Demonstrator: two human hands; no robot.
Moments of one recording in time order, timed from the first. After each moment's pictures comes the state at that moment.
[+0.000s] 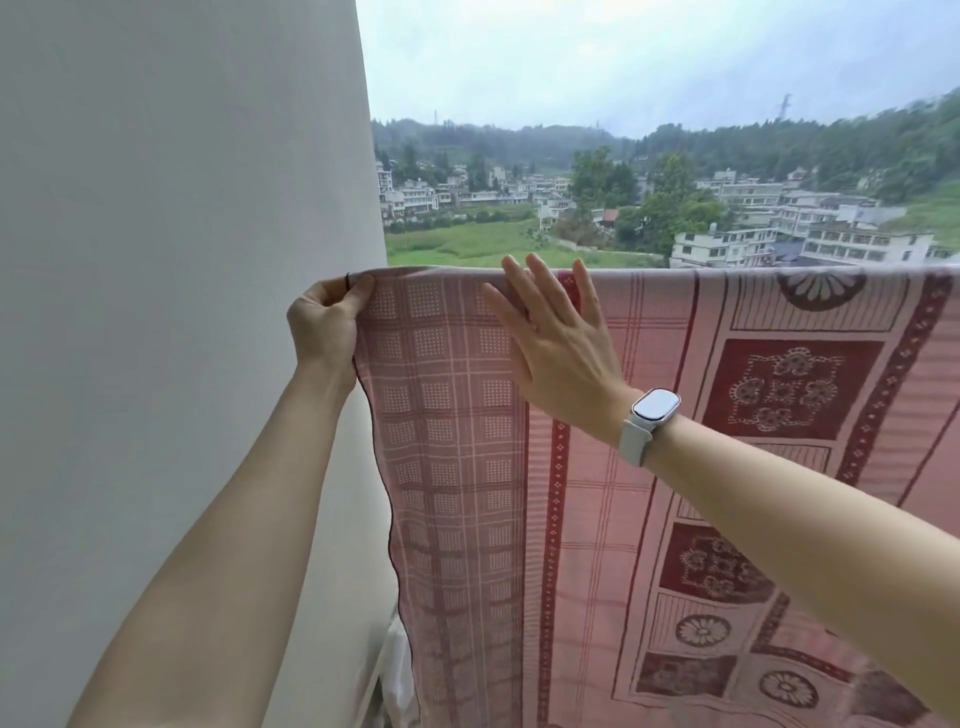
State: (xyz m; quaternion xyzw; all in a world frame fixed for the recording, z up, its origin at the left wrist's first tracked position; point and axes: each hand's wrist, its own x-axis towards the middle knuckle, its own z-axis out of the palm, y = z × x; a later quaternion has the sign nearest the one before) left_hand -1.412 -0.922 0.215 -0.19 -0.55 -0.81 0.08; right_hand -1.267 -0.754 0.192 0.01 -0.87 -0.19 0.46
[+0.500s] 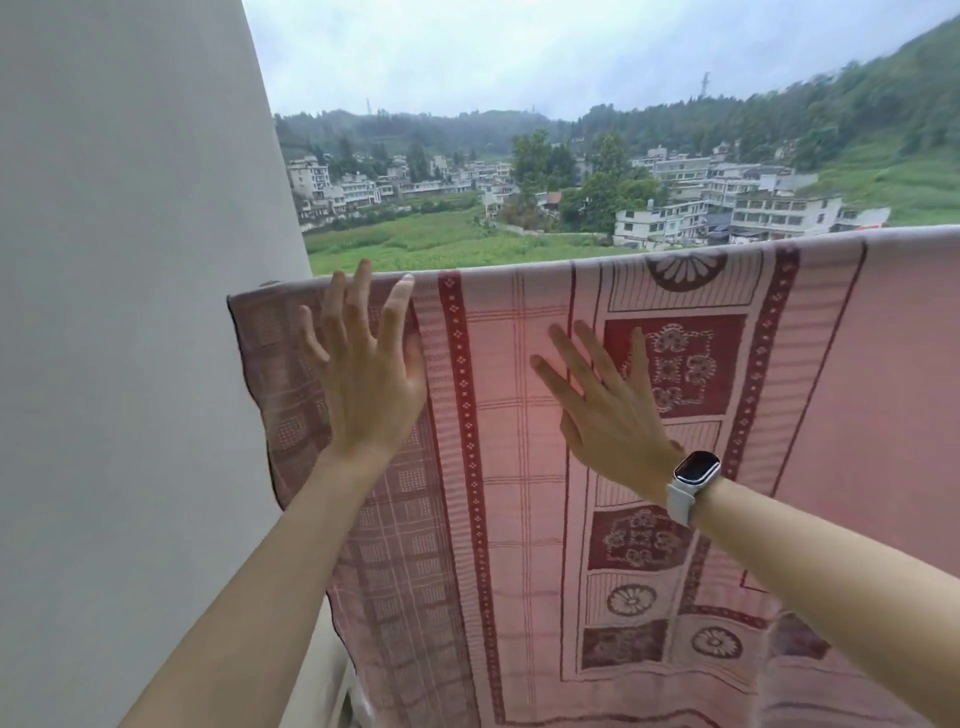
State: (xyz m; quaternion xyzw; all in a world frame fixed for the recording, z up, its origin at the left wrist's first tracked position) left_hand -1.313 -0.837 0.181 -0.38 -0.75 -0.31 0.44; right_hand -1.176 -0.651 0.121 -0.12 -0.88 -0.28 0.36
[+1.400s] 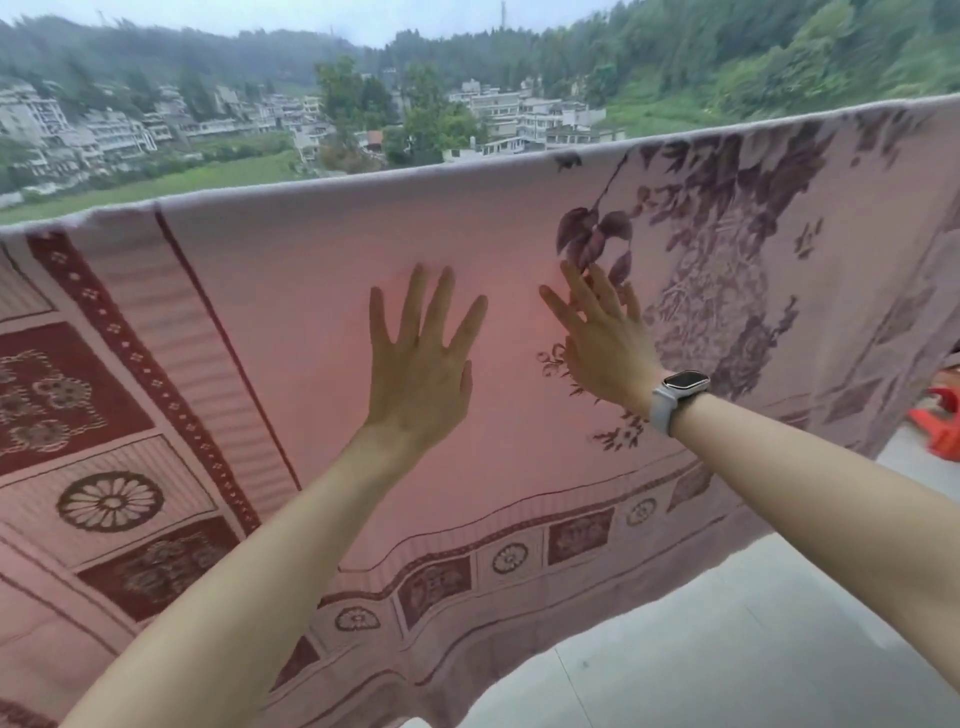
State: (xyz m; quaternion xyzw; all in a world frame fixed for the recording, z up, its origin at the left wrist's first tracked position) left_hand -0.968 -0.454 0.122 -0.63 -0.70 -0.13 0.33; right_hand -0.805 -0.307 0.105 -0.36 -0.89 -0.14 0.23
